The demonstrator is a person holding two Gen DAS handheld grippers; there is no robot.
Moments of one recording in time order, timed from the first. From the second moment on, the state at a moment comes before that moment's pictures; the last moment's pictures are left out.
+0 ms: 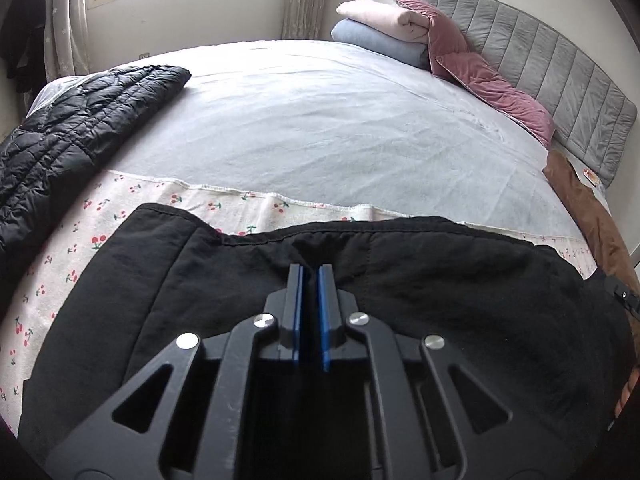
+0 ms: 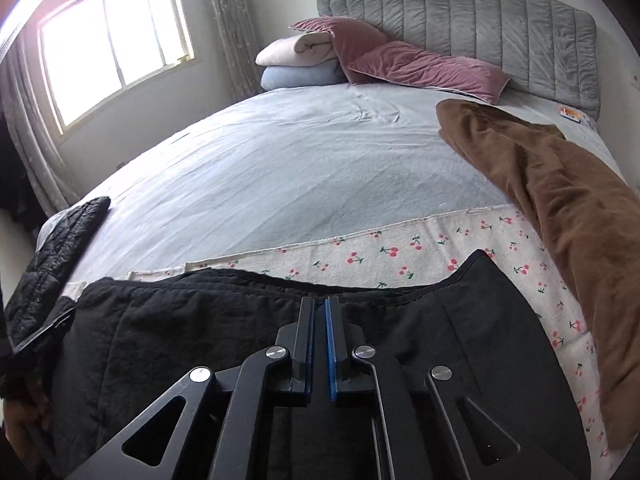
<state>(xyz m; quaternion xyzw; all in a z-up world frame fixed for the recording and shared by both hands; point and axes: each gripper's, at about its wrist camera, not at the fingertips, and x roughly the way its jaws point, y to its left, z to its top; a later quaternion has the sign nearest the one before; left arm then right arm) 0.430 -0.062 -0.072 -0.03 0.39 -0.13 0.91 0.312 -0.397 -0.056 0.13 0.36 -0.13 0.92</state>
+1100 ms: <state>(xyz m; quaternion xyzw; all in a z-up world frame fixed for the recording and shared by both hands) 0.344 -0.064 -0.043 0.04 0.44 -0.20 0.88 0.224 -0.358 -0.068 0.04 0.43 -0.09 0.90</state>
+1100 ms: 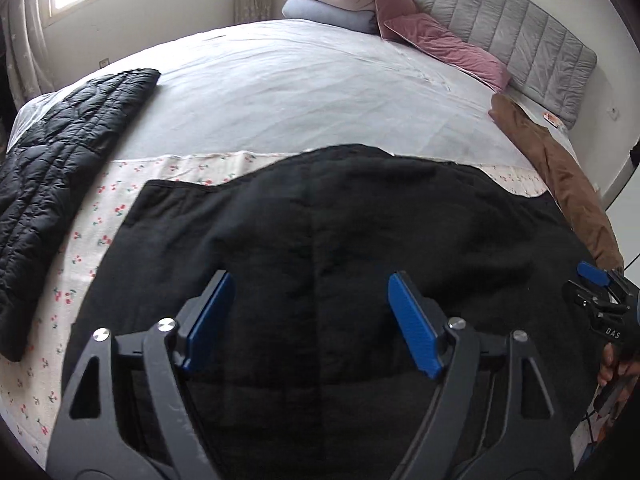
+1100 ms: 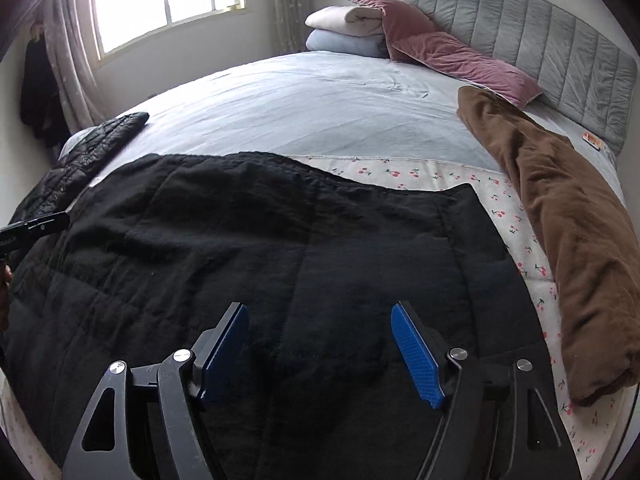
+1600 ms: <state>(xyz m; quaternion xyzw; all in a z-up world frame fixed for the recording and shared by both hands) 0.293 0.042 -0.049 0.06 0.44 -0.10 0.89 0.100 -0.466 -0.062 0.09 0.42 -0.20 0.88</state>
